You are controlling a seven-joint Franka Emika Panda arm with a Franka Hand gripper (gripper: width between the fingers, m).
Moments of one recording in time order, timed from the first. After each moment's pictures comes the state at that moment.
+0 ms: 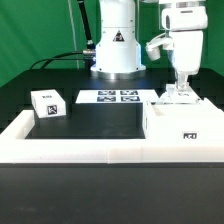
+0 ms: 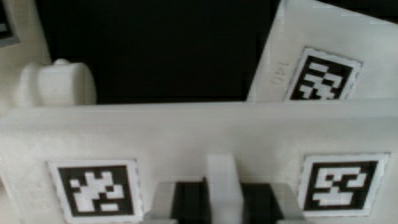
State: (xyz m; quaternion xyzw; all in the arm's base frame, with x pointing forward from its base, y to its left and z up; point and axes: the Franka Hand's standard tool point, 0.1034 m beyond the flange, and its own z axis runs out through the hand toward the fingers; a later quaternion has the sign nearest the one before) arm 0.448 0.104 0.055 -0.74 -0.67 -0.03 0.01
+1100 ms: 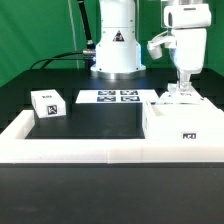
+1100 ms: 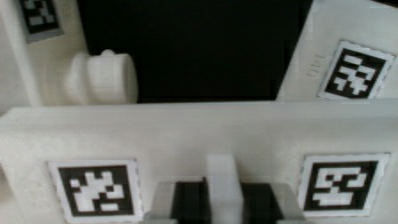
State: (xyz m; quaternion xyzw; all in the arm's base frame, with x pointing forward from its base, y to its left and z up) arm 0.464 0.104 0.060 -0.74 -0.67 -0.03 0.01
